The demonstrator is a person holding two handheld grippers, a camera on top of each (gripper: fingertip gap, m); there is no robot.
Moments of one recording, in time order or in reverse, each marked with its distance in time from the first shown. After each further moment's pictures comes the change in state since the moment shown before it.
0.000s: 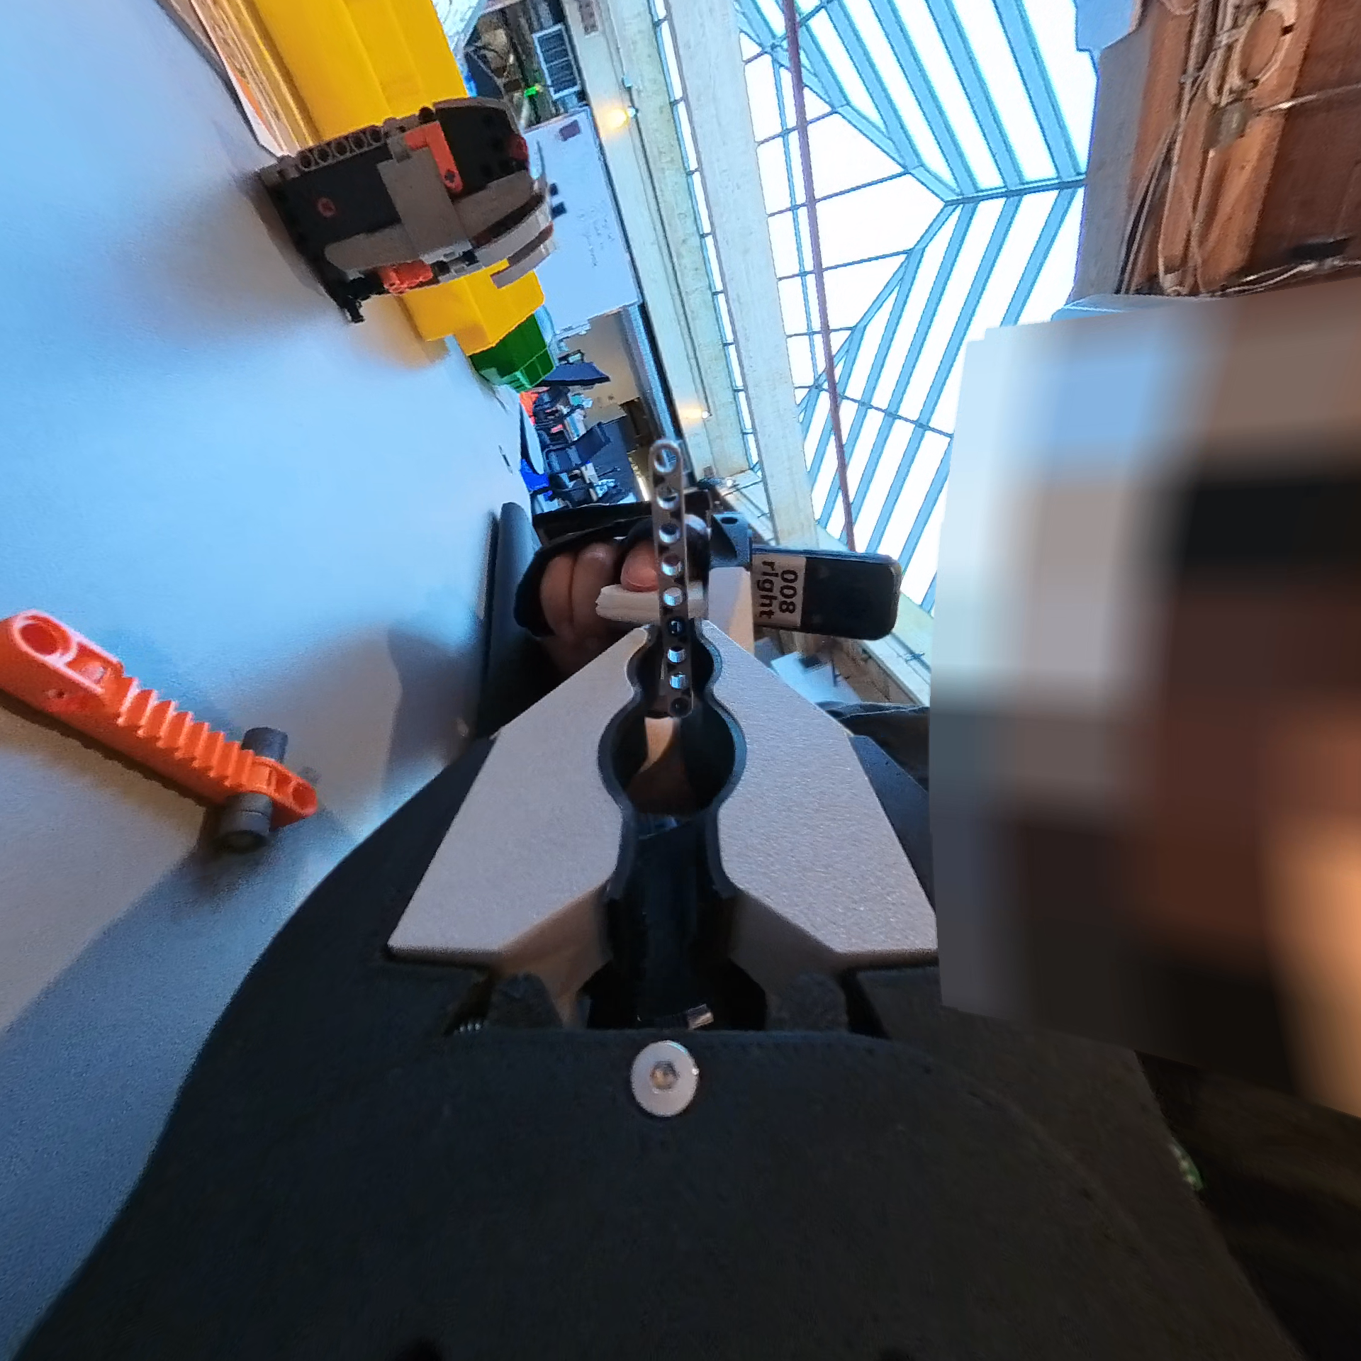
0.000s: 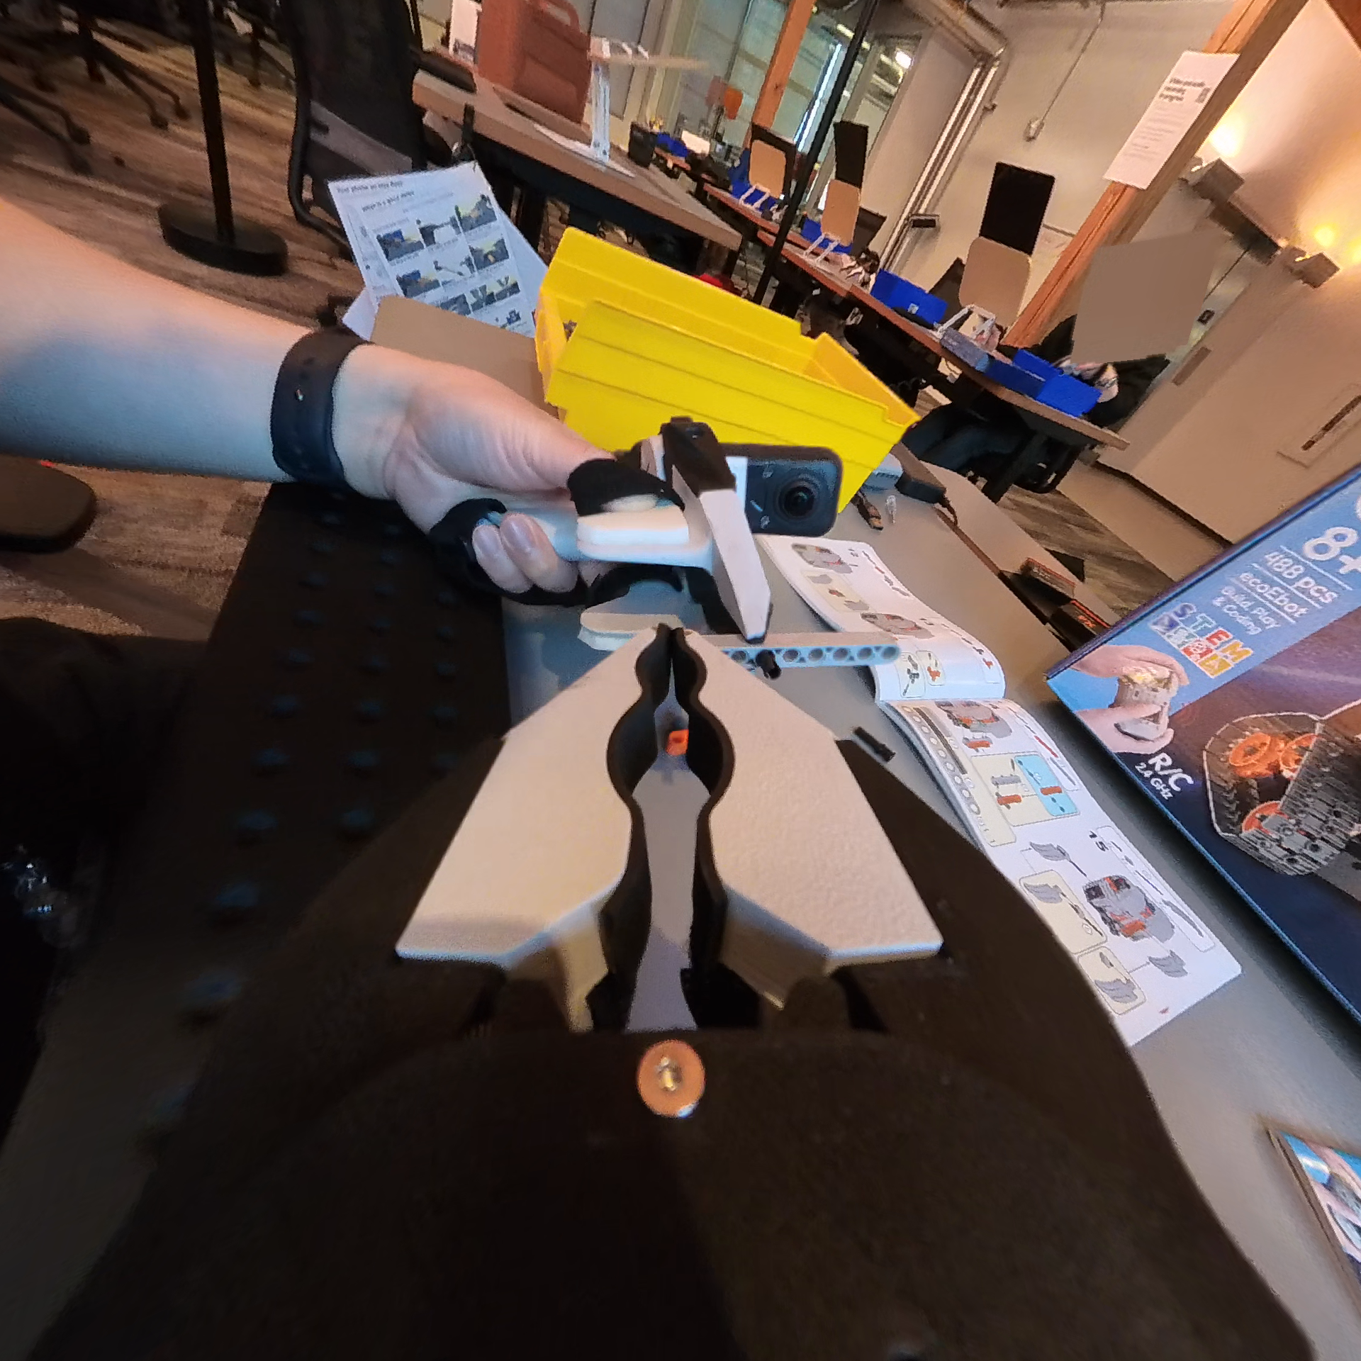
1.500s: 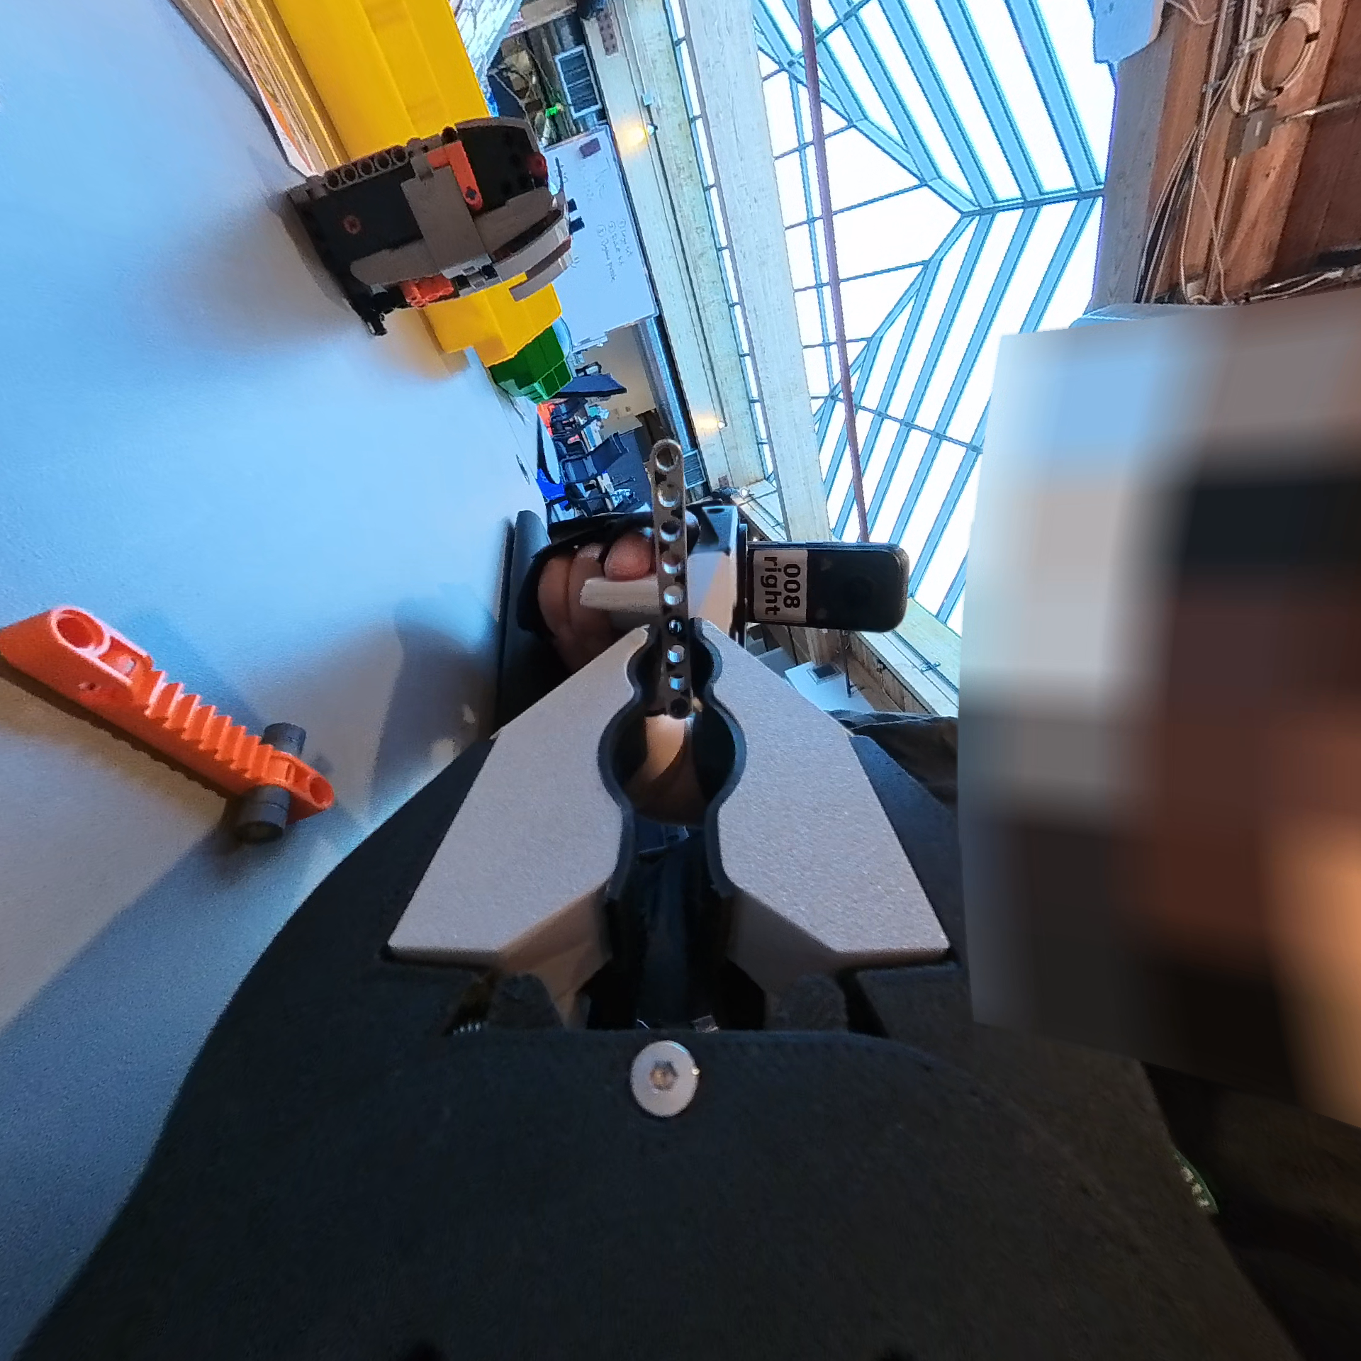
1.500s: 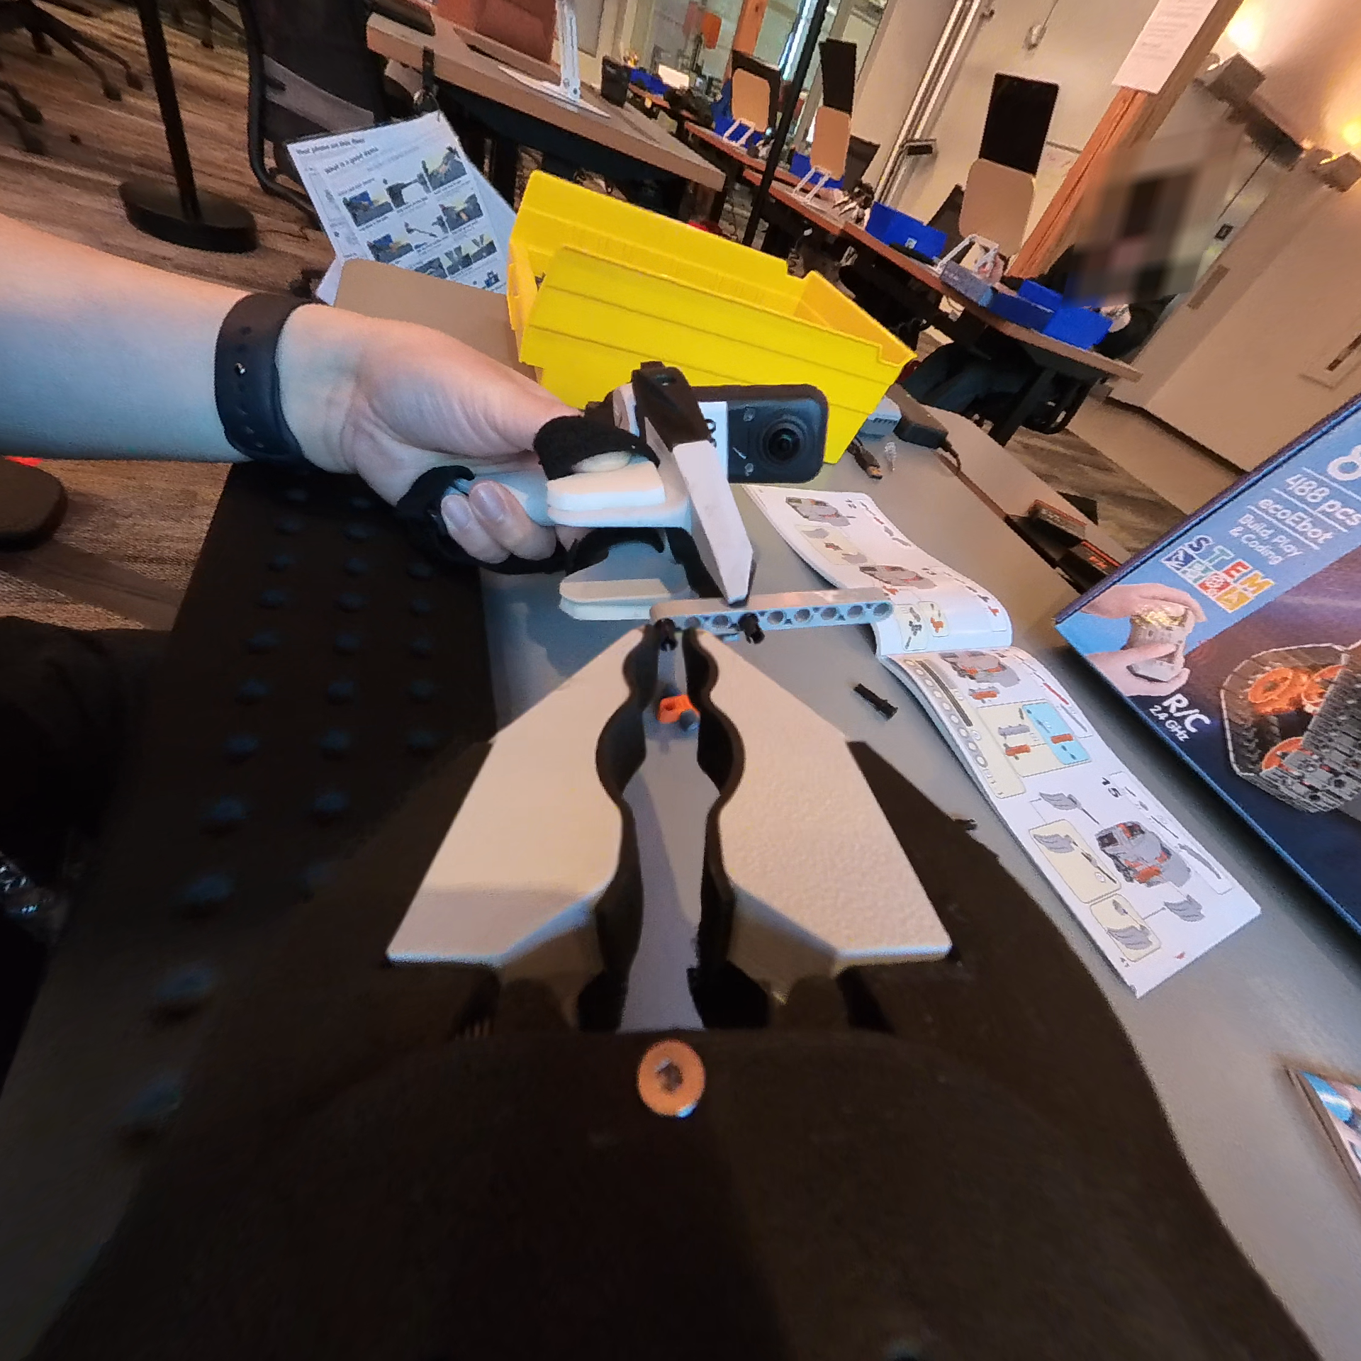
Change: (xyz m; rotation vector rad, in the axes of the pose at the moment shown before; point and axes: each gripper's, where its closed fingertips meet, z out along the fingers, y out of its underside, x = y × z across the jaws) left arm -0.003 -0.002 -0.001 0.015 -0.024 0.007; right arm 0.007 0.014 0.002 -0.056 0.015 0.055
